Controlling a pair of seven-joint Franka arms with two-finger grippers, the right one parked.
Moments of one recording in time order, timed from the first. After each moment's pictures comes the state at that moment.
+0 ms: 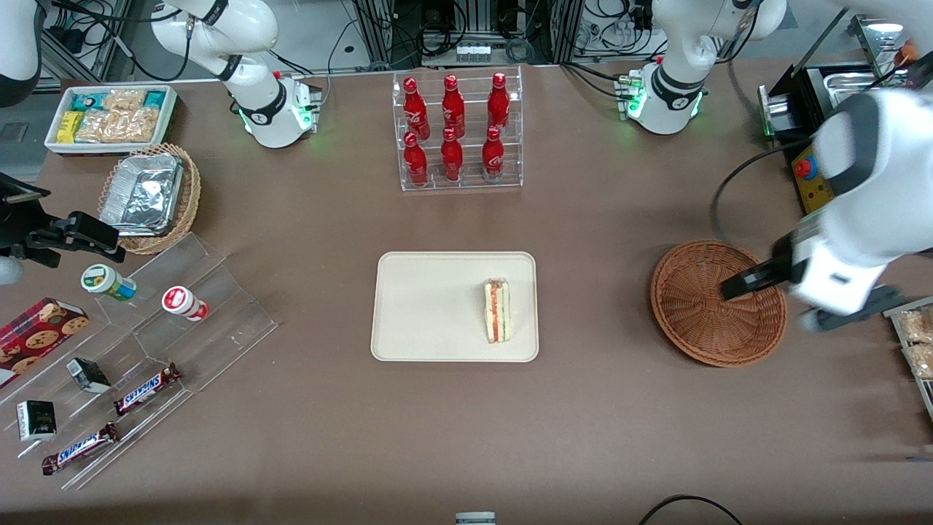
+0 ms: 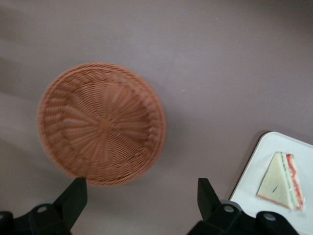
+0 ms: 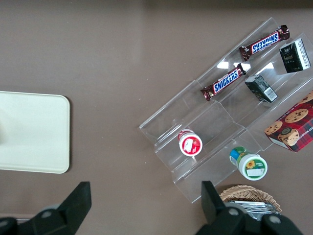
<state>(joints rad) -0.26 0.15 0.22 -1.63 -0.09 1.73 -0.36</state>
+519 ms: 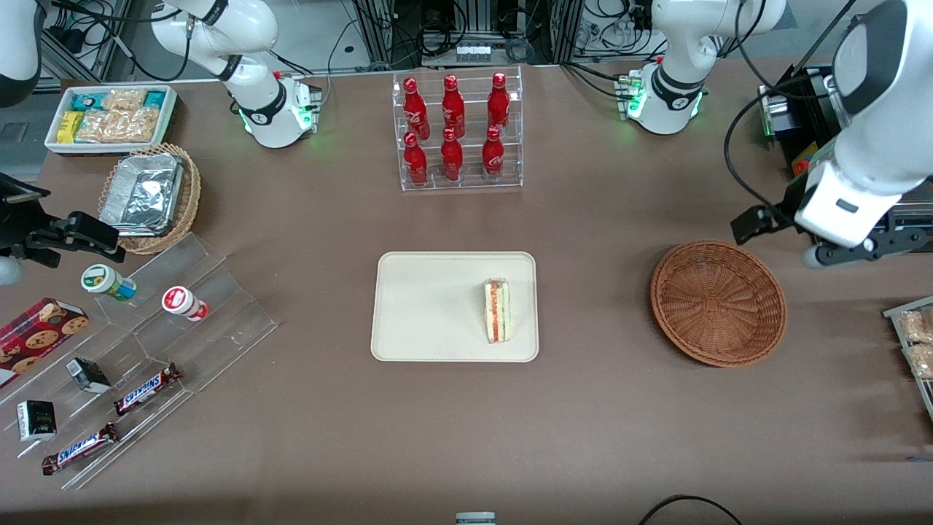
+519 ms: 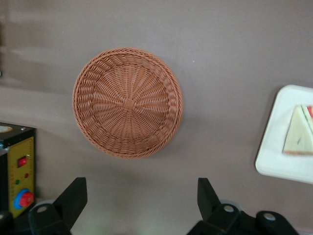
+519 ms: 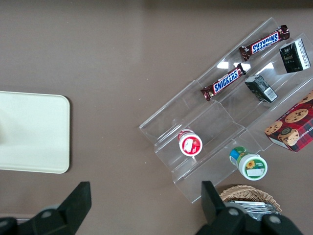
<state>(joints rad) -0.11 0.02 -0.03 -1.63 0.03 1.58 -0.26</state>
